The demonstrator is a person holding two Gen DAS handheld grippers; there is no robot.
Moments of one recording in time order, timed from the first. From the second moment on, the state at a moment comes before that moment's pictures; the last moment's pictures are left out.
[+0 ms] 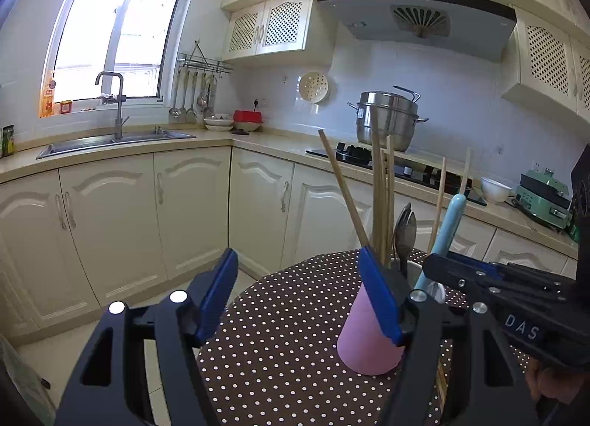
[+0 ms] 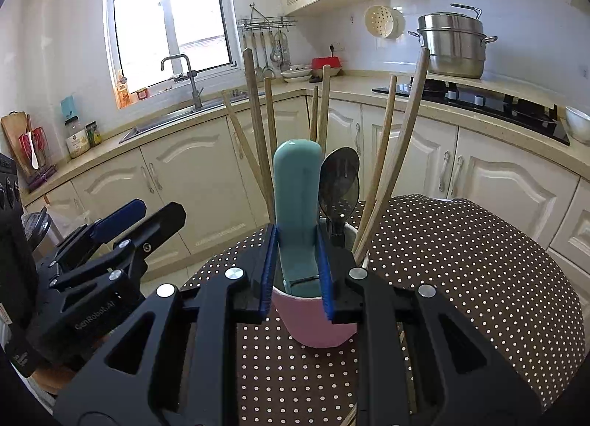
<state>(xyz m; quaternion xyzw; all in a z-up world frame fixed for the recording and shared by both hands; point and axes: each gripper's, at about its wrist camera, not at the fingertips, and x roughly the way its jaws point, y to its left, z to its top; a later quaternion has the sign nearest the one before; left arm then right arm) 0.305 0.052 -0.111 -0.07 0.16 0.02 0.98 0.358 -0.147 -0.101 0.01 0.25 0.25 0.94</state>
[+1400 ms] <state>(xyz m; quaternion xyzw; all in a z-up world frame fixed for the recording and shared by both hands) 0.220 0.002 -0.067 -0.02 0.13 -0.02 0.99 0.260 -0.196 -0.065 0.04 0.18 0.21 0.96</state>
